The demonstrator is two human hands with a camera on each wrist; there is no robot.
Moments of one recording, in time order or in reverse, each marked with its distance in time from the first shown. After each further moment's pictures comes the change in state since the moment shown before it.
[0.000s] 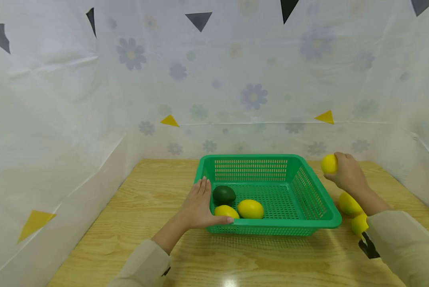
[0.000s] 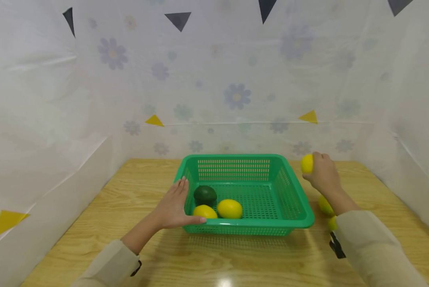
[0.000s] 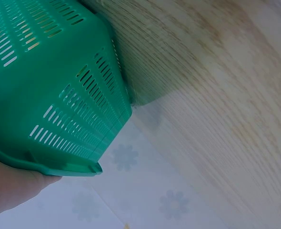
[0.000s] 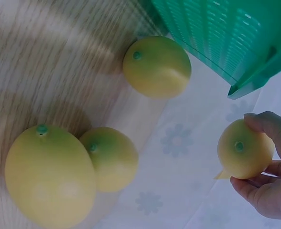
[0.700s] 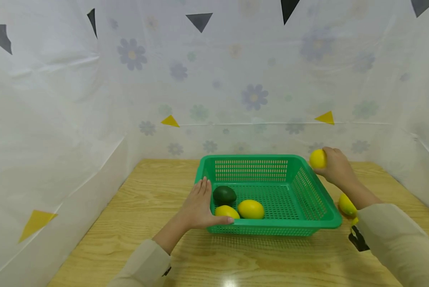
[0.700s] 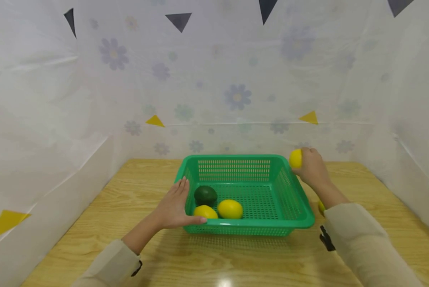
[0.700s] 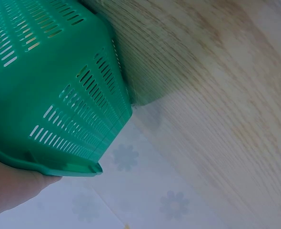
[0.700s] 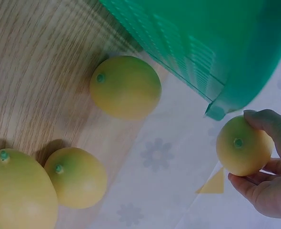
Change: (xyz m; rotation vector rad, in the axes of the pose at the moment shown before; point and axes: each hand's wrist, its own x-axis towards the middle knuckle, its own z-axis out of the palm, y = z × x) left_hand 0.001 -0.002 0.002 -0.007 0.005 0.006; right_hand 0.015 -0.025 0.000 0.031 -0.026 -0.027
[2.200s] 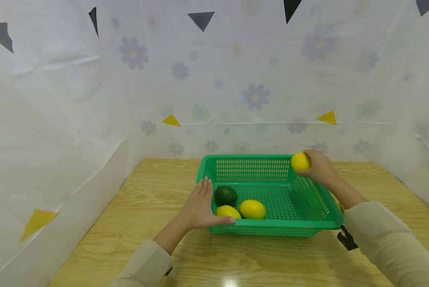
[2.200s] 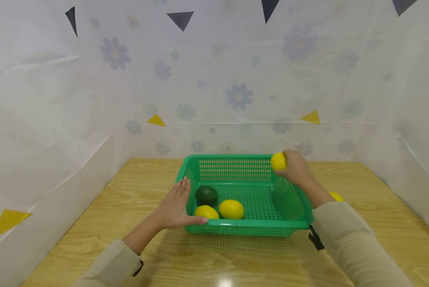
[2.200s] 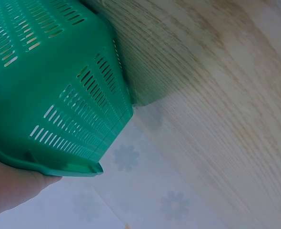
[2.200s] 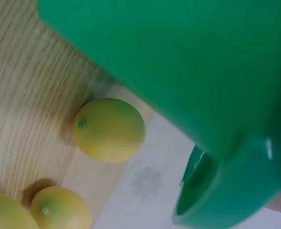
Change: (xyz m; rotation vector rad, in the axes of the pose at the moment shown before) left_hand -0.001 0.003 -0.001 0.012 -0.016 -0.030; right_hand 0.013 -0.026 0.019 0.079 -0.089 -0.103
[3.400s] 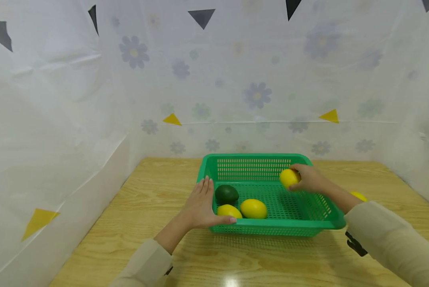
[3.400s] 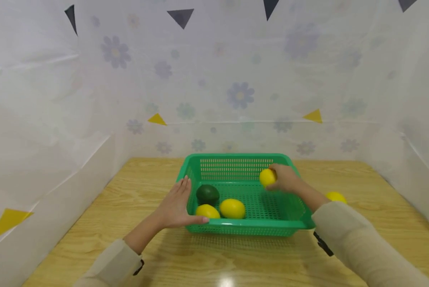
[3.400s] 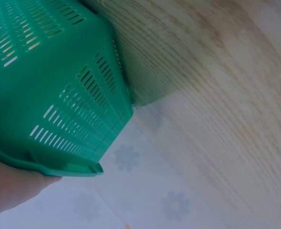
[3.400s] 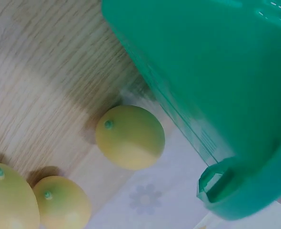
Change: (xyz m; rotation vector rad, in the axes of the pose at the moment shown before) left_hand -0.001 0.000 -0.001 0.011 0.007 0.020; right_hand -0.009 -0.007 0.022 -0.036 -0.187 -0.152
